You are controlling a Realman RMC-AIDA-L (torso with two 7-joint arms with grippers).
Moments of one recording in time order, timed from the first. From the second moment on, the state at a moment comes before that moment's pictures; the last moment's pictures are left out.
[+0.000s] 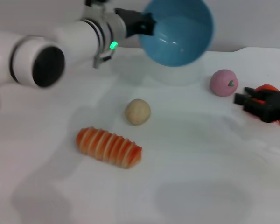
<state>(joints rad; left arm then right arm) -0.68 -2.06 -1.34 -0.88 2.53 -0.17 0.15 0.25 2.07 -1.15 -0.93 -1.63 -1.18 1.67</state>
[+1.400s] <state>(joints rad) -0.50 -2.01 -2.03 -1.20 2.54 -1.19 0.21 0.72 2.08 -1.95 -0.94 -1.96 -0.91 1.89</state>
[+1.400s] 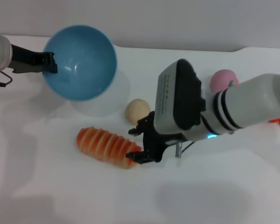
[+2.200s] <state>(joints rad) -0.49 -2.04 -2.02 -1.20 2.54 -1.19 0.24 0.72 2.09 -2.31 -0.82 -1.81 -0.46 1.89</state>
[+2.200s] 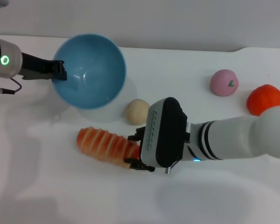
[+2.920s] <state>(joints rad) -0.50 -2.05 -2.02 -1.19 2.54 -1.19 0.25 0.72 2.09 -2.35 -0.78 -1.72 -0.42 1.88</state>
